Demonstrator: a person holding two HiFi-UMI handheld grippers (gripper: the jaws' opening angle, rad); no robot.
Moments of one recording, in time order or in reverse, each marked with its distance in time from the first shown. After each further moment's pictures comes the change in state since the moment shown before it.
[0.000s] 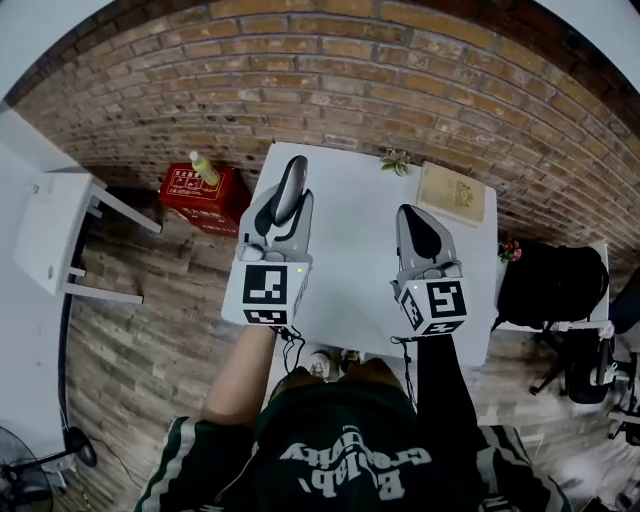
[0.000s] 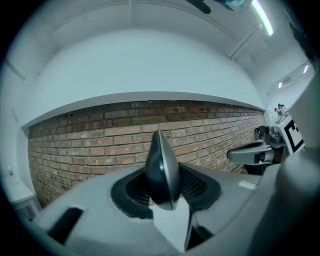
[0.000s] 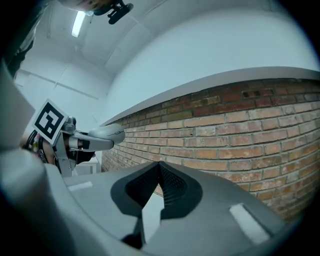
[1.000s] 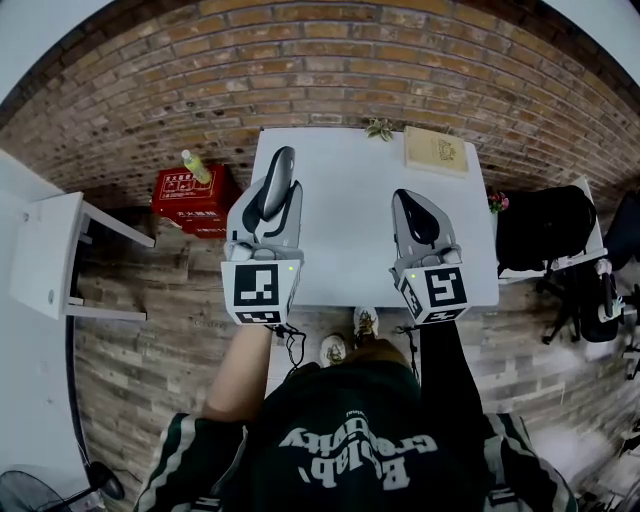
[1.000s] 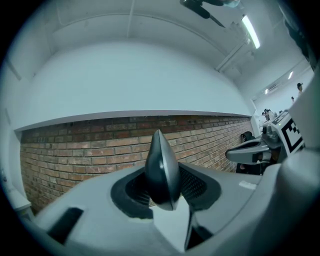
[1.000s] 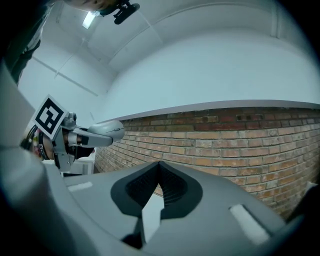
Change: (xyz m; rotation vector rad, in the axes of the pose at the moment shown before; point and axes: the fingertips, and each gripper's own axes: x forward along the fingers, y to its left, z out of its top) left arm -0.107 0.009 0.022 0.035 -0.086 -0.113; right arm -0.079 0.088 0.030 -0.083 -0.035 -0.120
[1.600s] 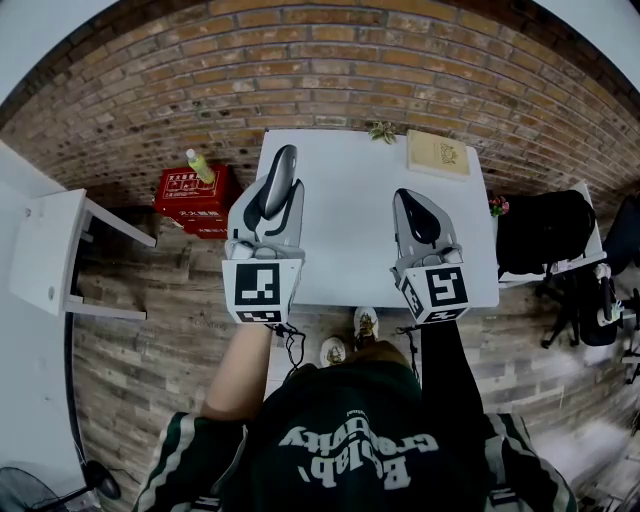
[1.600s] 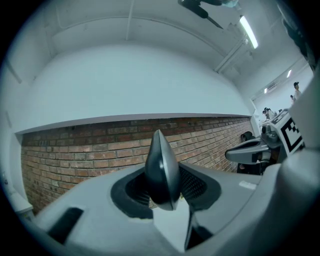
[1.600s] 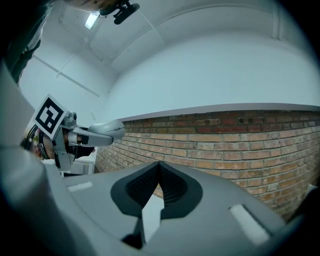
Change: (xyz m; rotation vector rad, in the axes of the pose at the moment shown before) left arm -0.012 0.007 0.009 0.016 -0.021 0.007; right arm -0.001 0.012 0.010 -0.011 -0.015 0.012
